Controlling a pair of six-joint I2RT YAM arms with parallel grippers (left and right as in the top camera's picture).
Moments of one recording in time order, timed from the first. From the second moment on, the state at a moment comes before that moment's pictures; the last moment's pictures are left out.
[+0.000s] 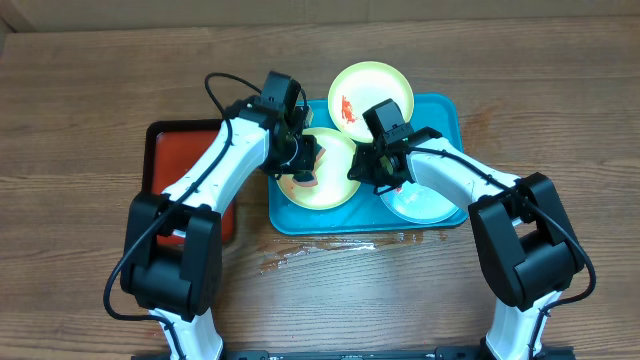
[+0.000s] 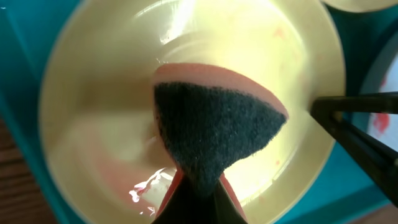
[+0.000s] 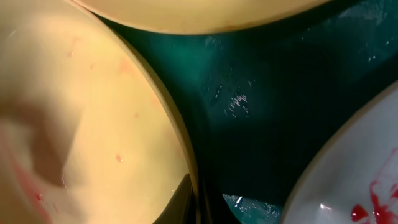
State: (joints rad) left arm -0.32 1.94 1.42 -0.82 0.24 -0.24; right arm 0.45 1.99 1.27 -0.48 -0.20 0.67
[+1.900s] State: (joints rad) left arm 0.08 1.85 1.58 -0.98 0.06 -0.37; right arm 0.93 1.83 1.49 -0.19 1.20 -0.76
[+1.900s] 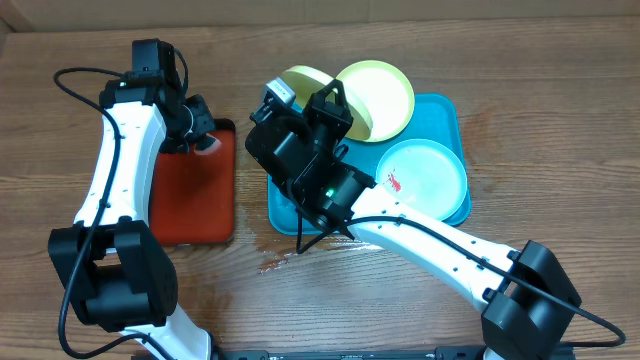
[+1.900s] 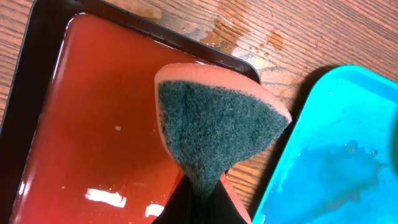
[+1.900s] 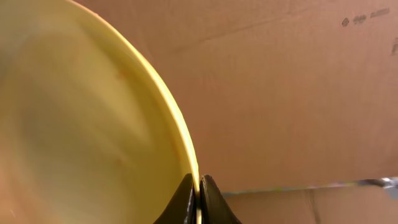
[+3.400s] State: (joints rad) left arm 0.08 1.85 1.57 -0.98 0.06 -0.37; right arm -0.51 2.09 1.49 -0.72 -0.18 0.21
